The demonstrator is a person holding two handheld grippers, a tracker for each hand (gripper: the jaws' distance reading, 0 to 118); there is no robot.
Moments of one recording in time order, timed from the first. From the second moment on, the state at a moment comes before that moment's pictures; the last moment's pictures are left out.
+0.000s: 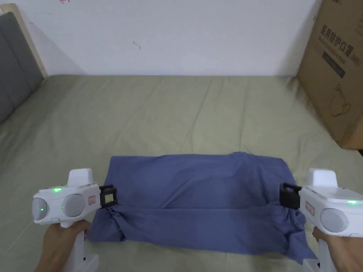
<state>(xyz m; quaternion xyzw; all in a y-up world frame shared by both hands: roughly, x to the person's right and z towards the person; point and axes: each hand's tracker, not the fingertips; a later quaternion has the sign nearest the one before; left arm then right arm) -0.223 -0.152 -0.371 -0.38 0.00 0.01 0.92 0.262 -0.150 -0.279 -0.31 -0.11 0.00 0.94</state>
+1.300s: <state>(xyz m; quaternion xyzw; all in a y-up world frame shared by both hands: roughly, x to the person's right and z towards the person) -0.222 -0.163 -0.318 -0.36 -0.02 0.02 0.93 0.213 -0.083 -0.173 -0.15 -0.10 0.02 0.98</state>
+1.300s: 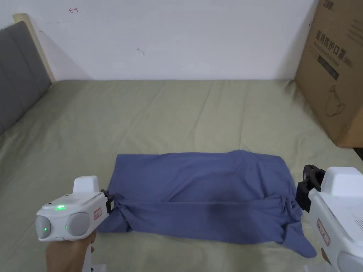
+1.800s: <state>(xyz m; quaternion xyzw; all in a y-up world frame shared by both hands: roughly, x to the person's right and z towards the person) -0.245 -0.258 -0.370 -0.53 0.05 0.03 0.85 0.228 -0.112 -0.193 -0.21 -0.11 0.01 0.97</state>
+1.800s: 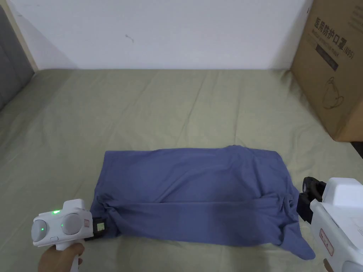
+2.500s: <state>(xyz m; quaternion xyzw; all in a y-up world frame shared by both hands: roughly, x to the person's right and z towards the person) -0.238 -0.210 -0.346 -0.46 -0.02 0.02 0.89 0.299 -0.272 -0.231 -0.46 -0.15 -0.13 0.86</state>
